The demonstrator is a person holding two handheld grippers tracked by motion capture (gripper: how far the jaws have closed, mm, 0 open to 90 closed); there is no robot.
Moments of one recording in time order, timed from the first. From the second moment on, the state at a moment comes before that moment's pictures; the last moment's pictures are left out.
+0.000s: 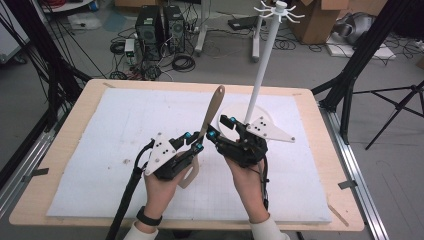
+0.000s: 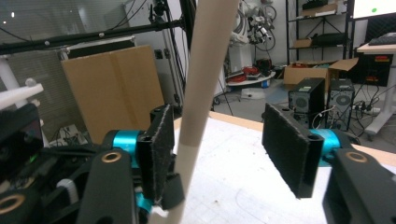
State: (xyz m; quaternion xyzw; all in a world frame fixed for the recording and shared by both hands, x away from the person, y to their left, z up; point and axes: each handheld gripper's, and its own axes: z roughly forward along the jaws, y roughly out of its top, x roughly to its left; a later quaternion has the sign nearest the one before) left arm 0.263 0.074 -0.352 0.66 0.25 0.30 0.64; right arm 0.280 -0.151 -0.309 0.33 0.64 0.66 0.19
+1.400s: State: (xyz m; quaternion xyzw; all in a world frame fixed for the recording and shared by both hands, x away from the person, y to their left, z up) left arm 0.270 0.090 -0.348 0.66 0.21 0.21 0.69; right arm 0.293 -0.161 -0.303 0.28 0.65 0.69 0.15
